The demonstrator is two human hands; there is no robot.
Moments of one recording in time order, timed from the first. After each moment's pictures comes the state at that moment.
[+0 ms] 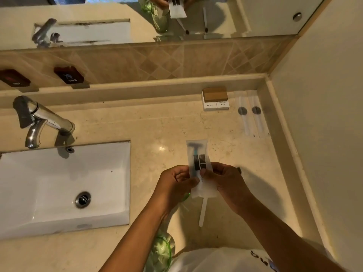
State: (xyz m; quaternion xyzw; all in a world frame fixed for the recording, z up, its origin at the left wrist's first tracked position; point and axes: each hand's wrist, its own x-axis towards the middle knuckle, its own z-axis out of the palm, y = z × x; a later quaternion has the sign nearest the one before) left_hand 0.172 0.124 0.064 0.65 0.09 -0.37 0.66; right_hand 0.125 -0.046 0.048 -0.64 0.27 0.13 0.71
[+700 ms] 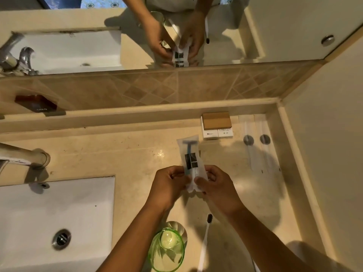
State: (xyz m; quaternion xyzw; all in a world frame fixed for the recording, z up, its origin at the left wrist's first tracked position) left_hand 0.303 0.066 0.020 0.68 0.14 -0.32 0.64; right_hand 0.247 -0.080 0.007 -0.63 0.32 0.12 0.70
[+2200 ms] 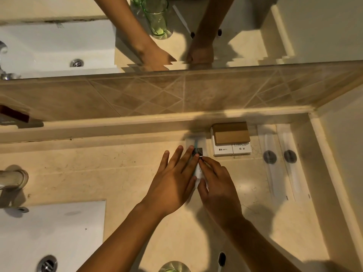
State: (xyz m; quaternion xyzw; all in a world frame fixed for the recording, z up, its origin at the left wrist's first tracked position) left_hand 0.382 0.069 -0.067 0.92 -0.36 -0.13 0.12; right_hand 0.305 -0.083 -0.071 -0.97 0.03 -0.10 0.22
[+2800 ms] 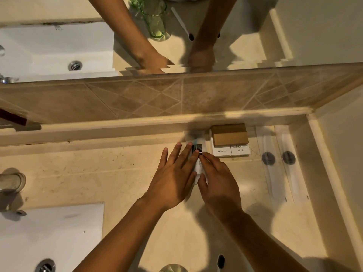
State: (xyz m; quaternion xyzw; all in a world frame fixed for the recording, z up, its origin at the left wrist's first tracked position) left_hand 0.395 0.061 -0.069 0.92 -0.35 -0.13 0.14; right_hand 0.328 -0.087 -0.051 -0.95 0.14 0.09 0.27
